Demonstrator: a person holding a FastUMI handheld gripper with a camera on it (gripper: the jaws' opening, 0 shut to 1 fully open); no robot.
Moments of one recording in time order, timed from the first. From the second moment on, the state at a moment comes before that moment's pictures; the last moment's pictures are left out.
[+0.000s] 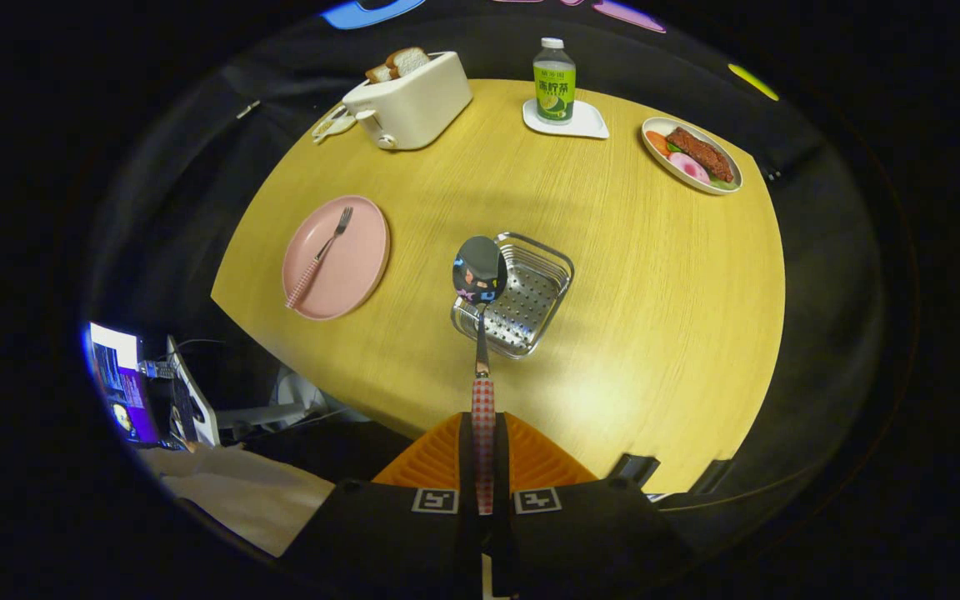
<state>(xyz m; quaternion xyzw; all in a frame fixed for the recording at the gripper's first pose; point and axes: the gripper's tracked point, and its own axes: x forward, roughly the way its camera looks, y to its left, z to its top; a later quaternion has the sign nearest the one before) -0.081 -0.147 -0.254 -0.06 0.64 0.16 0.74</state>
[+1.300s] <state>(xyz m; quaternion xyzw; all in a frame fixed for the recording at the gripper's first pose) -0.041 -0.152 -0.287 -0.11 0.79 0.15 0.59</state>
